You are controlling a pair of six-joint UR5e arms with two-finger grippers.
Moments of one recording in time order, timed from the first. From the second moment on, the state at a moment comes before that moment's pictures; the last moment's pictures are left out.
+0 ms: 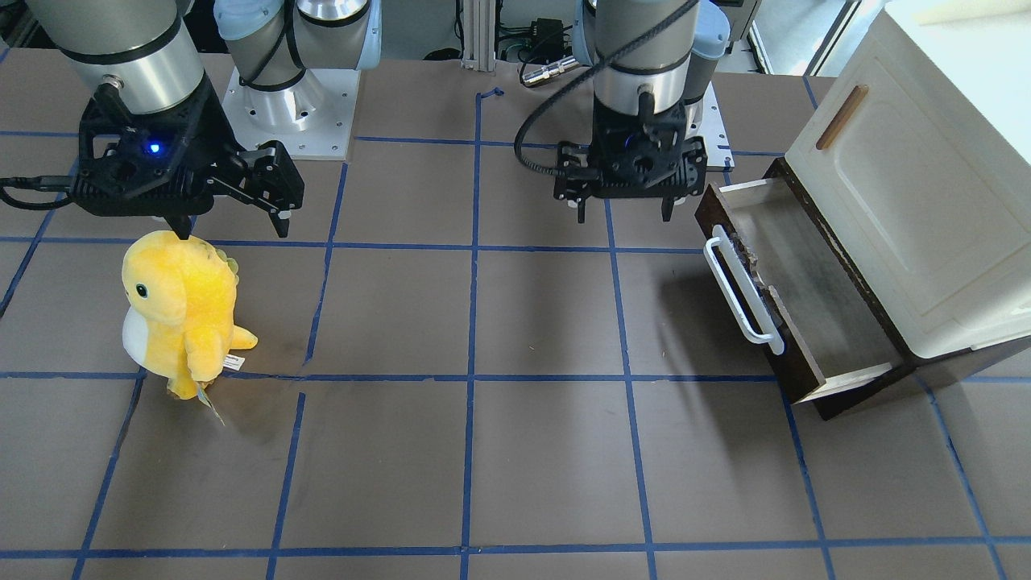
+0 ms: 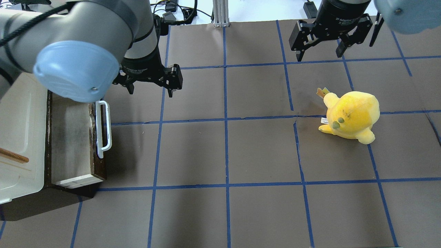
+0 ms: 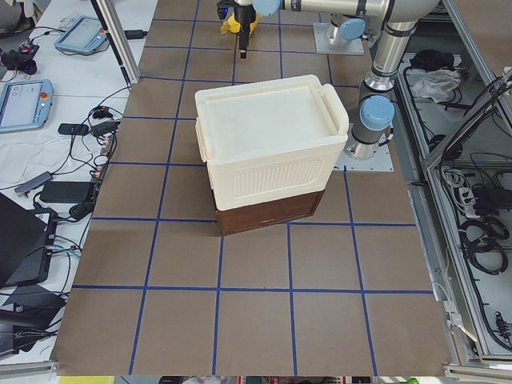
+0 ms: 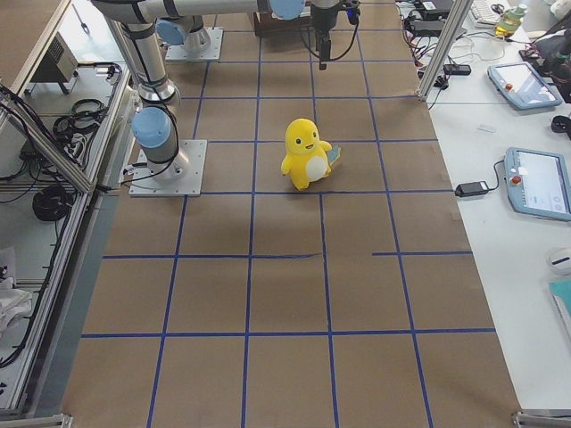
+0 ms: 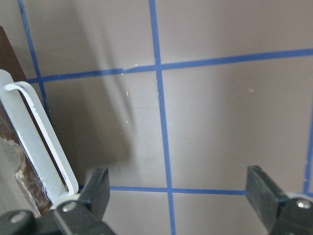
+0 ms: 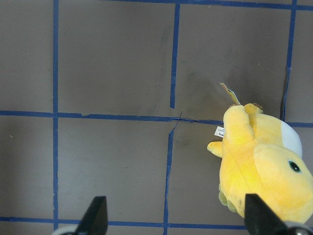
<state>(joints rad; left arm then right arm) -1.78 -1.59 -1.57 -1.52 1.70 -0.17 1.60 -1.48 1.44 -1.57 -1.58 -0.02</state>
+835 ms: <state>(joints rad) -1.66 -1.49 -1.58 -1.54 1.59 -0.13 1.60 -1.48 1.44 -1.57 -1.58 -0.02</state>
